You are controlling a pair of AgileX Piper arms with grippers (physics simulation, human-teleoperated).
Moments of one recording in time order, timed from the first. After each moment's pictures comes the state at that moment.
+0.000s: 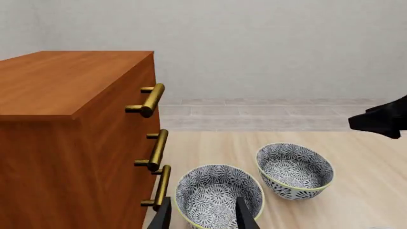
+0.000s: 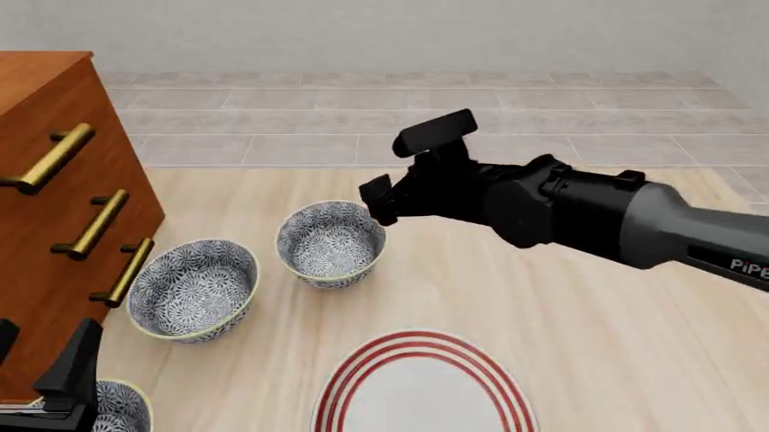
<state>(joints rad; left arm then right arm) 0.00 0.00 0.00 0.00 0.00 0.63 1.64 -1.17 0.11 0.04</state>
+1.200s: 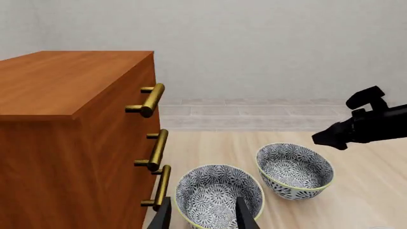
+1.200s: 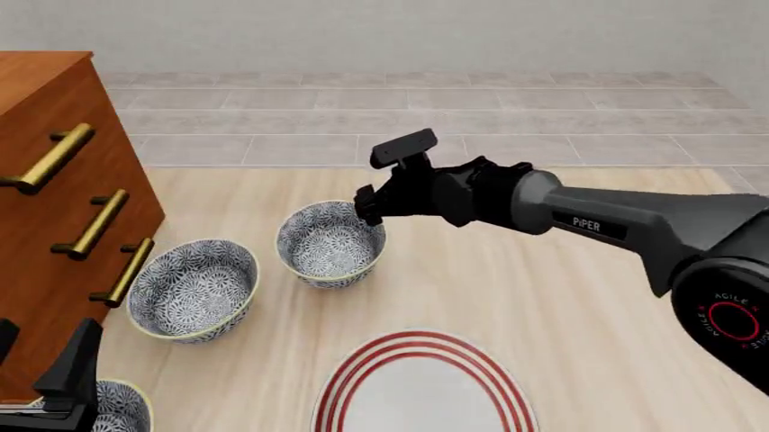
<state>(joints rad) 0.00 0.00 0.00 0.00 0.00 0.57 1.99 -1.44 0.16 0.01</state>
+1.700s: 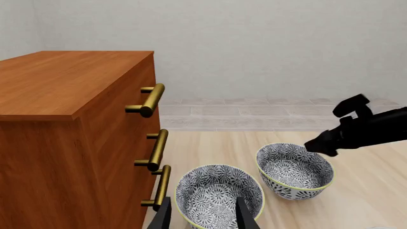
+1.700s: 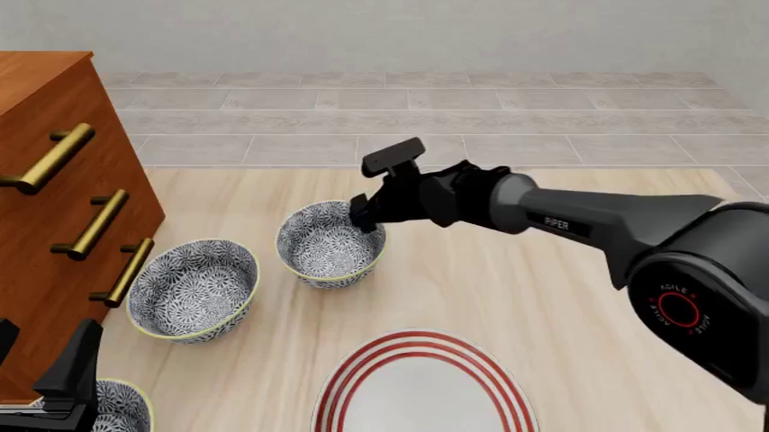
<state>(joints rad) 0.00 0.00 0.00 0.00 0.00 0.58 2.08 -1.53 0.21 -0.01</state>
